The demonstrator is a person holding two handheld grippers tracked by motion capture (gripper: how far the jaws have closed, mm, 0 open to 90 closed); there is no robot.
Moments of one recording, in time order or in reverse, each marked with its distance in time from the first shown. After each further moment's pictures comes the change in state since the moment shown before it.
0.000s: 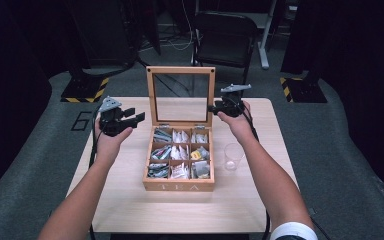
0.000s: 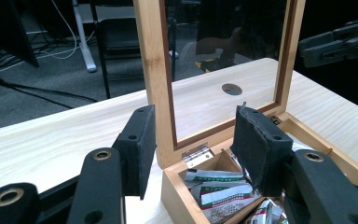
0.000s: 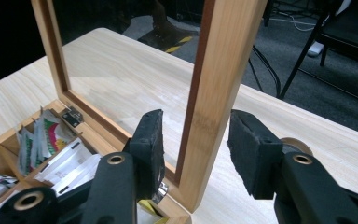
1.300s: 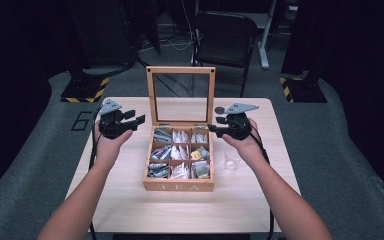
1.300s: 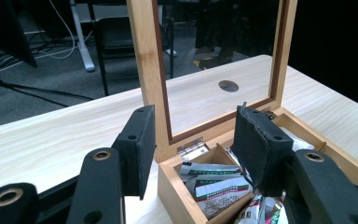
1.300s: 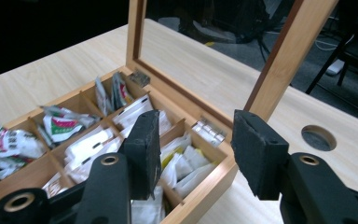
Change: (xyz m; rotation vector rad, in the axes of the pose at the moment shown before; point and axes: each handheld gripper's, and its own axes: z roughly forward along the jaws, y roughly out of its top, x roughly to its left) left arm -0.005 -0.004 -0.005 0.009 -0.010 0.007; right arm 0.050 -0.038 -0.061 -0.021 0.070 -0.116
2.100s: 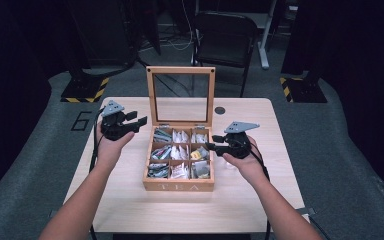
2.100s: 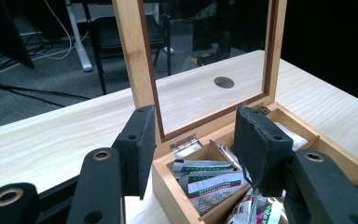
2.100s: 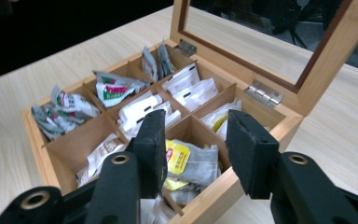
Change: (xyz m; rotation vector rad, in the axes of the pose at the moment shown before) left arm -0.009 0.000 0.000 0.008 -0.008 0.026; right arm 0.029 -0.039 -0.011 0.009 0.104 0.003
